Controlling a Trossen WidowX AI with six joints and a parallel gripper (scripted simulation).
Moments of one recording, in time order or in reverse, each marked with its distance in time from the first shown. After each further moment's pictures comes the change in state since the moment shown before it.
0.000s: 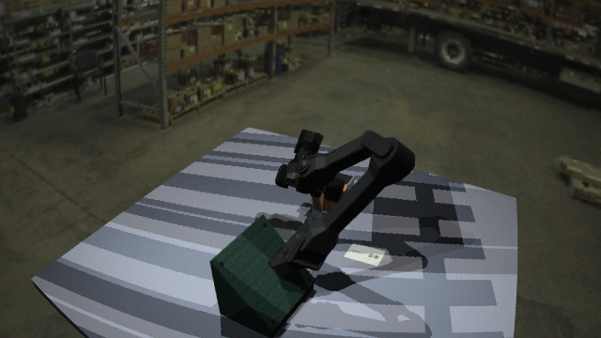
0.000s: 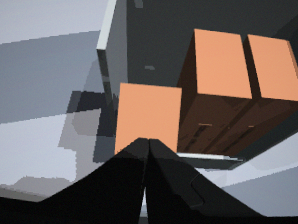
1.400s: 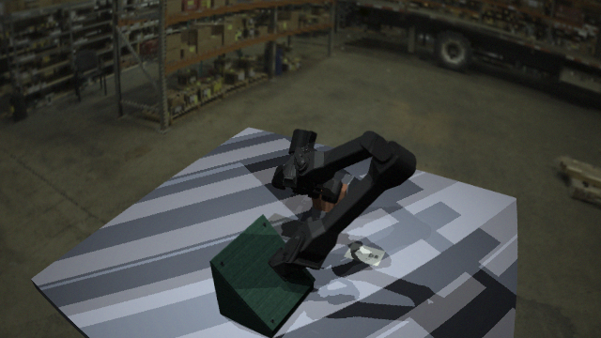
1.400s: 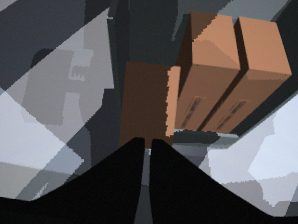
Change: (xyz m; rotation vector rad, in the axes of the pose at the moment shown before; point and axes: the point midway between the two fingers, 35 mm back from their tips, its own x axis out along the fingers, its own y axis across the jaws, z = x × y) arm -0.019 -0.001 -0.008 -0.004 0.015 -0.002
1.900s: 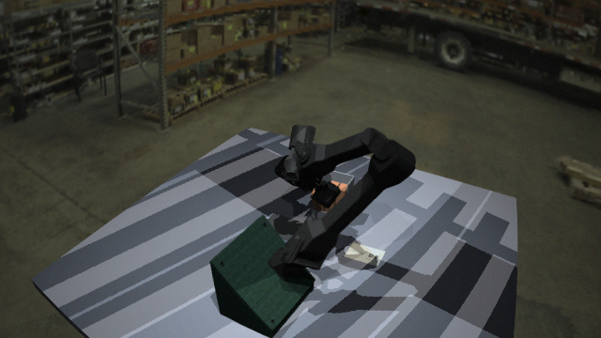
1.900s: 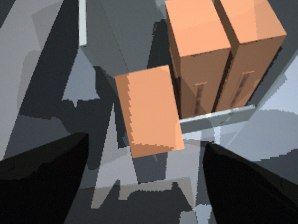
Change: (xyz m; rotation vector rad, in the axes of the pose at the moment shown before) arm 0.000 0.003 0.006 0.311 0.051 -0.004
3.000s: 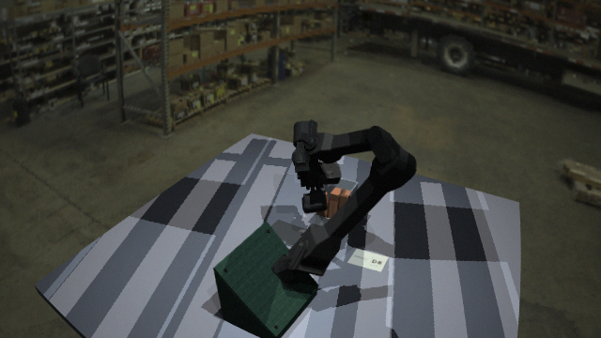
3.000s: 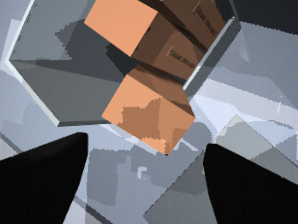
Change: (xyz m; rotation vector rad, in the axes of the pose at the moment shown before) arm -0.005 0.006 0.014 0.801 0.106 -0.091
